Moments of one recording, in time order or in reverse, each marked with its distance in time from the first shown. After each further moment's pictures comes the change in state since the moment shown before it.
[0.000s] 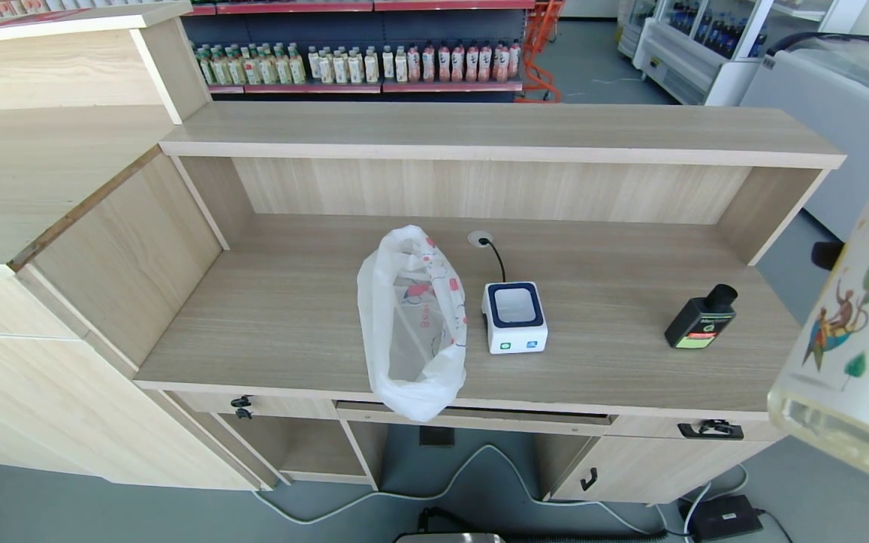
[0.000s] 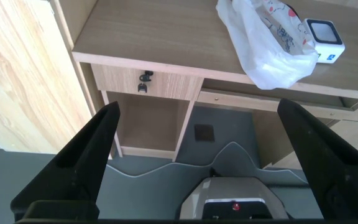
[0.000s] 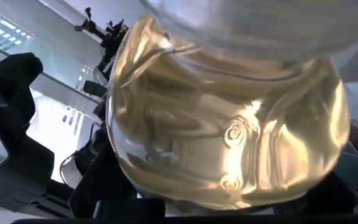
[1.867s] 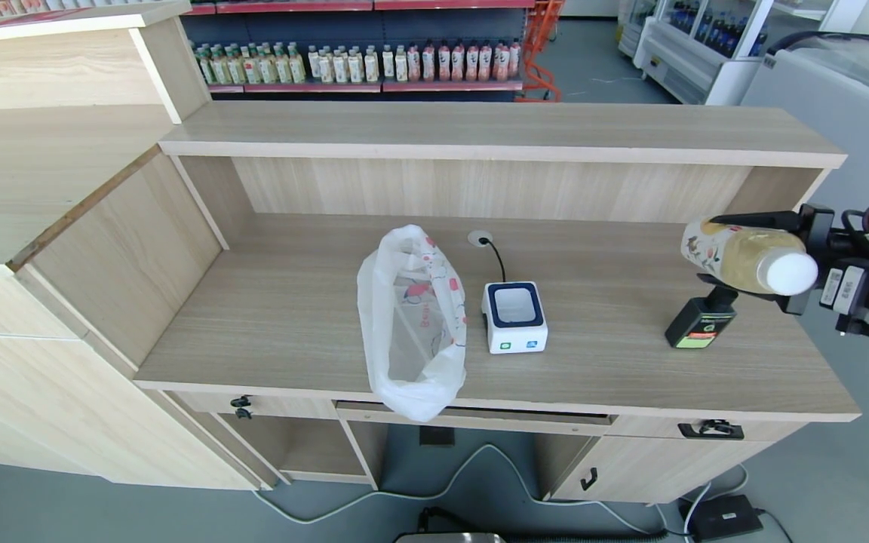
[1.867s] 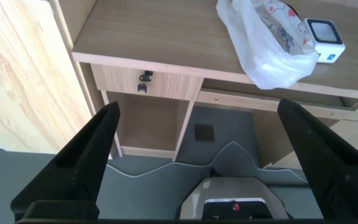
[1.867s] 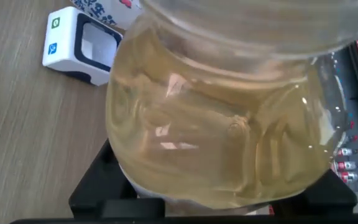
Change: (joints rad) left arm 0.000 0.000 0.000 0.000 0.000 0.000; right arm -0.482 0.760 -0.283 -0.094 0.259 -2.293
